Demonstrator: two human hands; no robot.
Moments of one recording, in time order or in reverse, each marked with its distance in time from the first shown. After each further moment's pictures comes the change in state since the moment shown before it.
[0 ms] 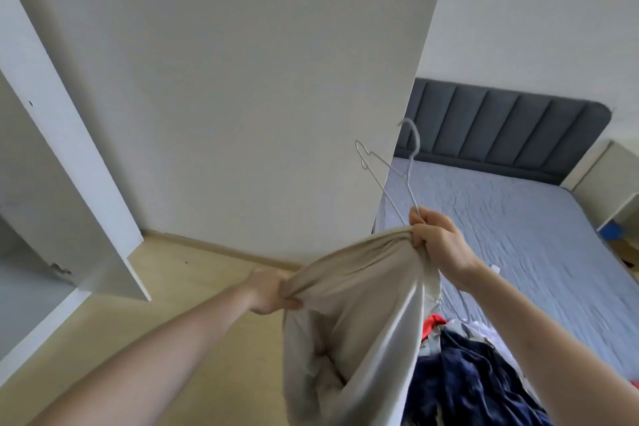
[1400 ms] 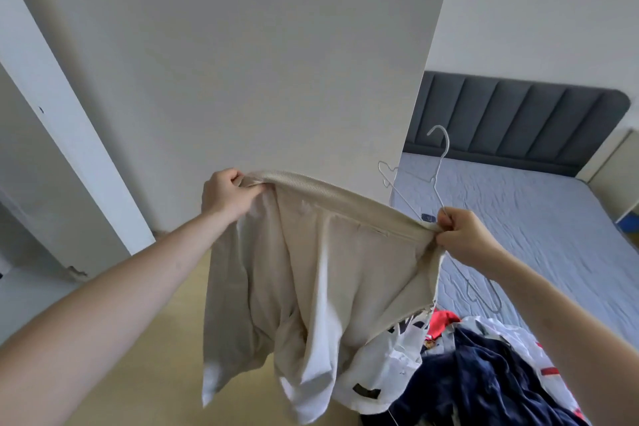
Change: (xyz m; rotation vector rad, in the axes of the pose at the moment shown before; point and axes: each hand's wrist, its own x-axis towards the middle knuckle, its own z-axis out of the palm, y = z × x) left_hand -0.014 -0.029 -0.144 -0.634 0.941 -0.355; right_hand 0.037 0.038 -0.030 -0.380 0.120 0.119
